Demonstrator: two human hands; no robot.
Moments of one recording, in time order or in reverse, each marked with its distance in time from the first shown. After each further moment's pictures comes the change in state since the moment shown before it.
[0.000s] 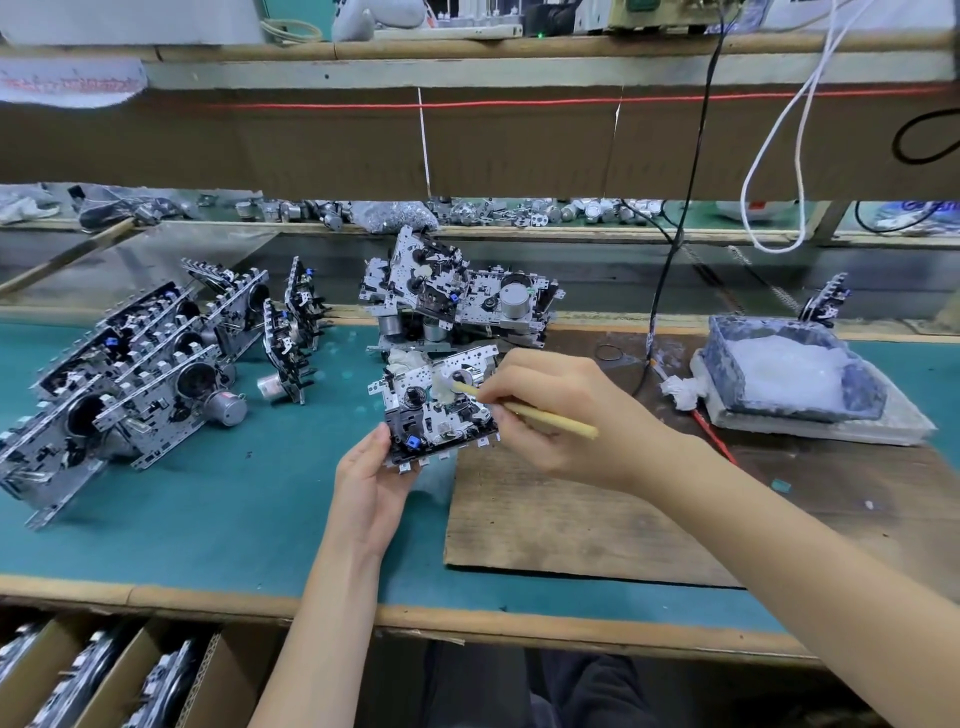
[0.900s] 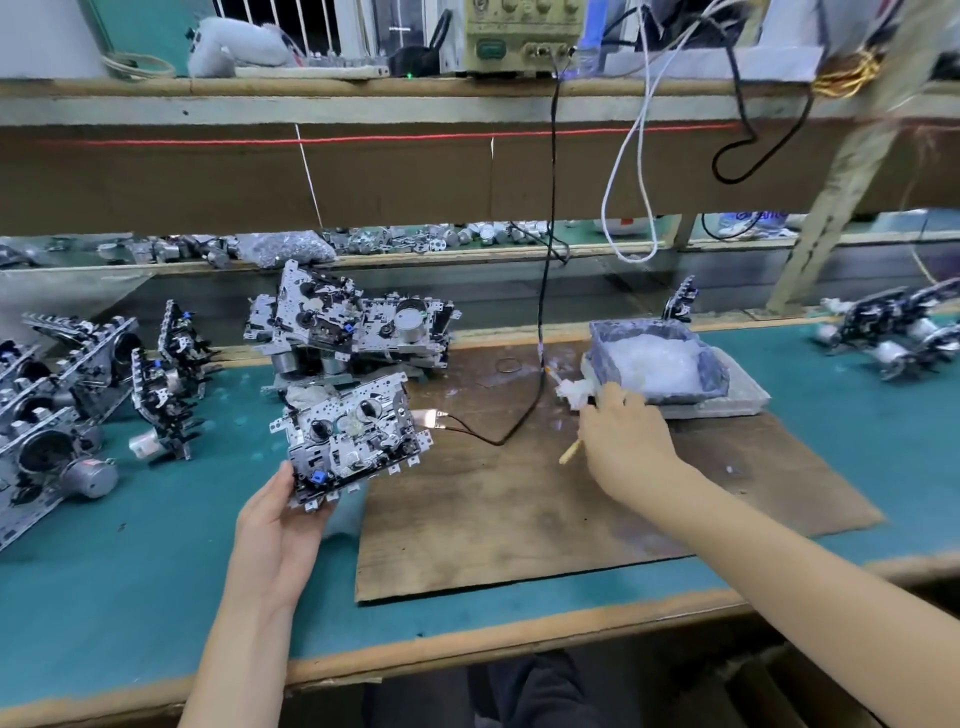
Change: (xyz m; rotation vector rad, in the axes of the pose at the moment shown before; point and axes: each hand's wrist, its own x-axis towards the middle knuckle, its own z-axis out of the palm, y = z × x) left_hand 0.007 -0.009 -0.002 -0.073 -0.046 -0.011; right_hand -0.084 0.040 -0.036 -0.858 -0.562 1.050
